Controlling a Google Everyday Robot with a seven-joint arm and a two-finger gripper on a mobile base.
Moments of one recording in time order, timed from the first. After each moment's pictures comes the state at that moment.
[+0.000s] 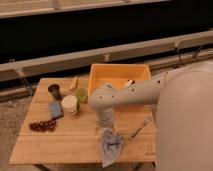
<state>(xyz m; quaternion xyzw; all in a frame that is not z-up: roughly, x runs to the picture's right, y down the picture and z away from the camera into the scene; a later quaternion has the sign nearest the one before) 0.001 0.223 0.757 -0.25 0.31 0.67 0.63</state>
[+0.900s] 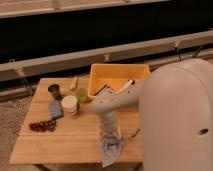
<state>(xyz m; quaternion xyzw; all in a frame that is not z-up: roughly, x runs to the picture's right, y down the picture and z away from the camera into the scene) 0.022 0.257 0.779 -0.25 0.36 0.65 0.62</state>
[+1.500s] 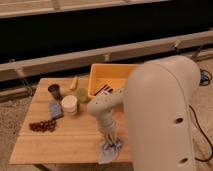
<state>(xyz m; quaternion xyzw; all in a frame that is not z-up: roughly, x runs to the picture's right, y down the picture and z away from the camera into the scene) 0.022 0.269 0.776 -0.24 0.39 0.62 0.63</state>
